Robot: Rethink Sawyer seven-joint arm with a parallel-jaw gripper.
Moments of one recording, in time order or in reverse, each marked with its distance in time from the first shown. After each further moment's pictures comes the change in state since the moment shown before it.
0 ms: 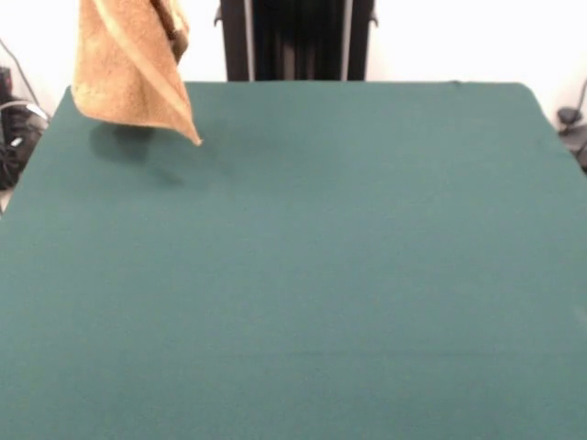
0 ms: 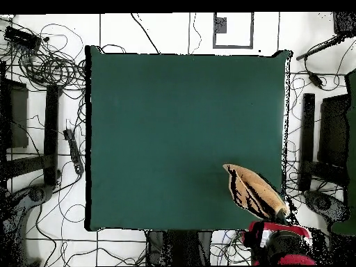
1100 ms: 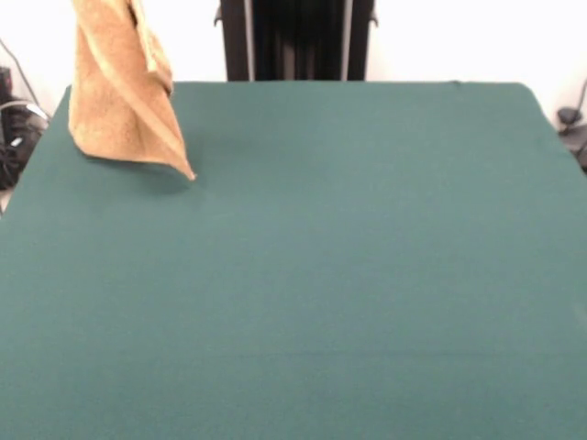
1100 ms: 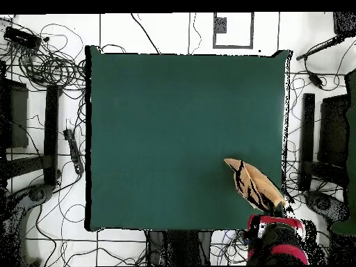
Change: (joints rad) arm -0.029 0.153 0.028 0.040 -0.137 -0.266 -0.015
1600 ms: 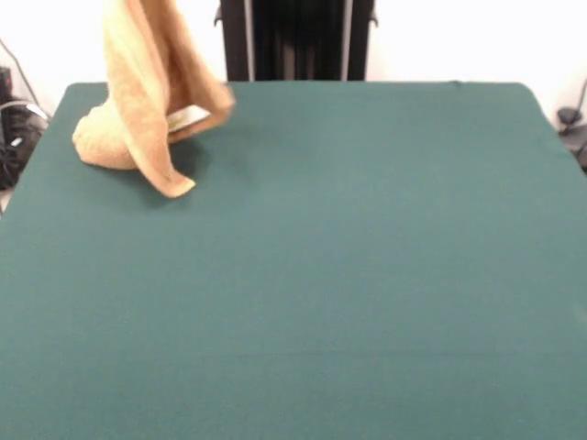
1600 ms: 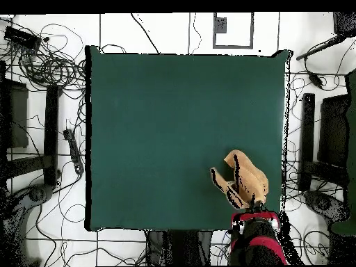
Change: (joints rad) arm 0.040 0.225 -0.032 -0.002 -0.230 -0.173 0.000
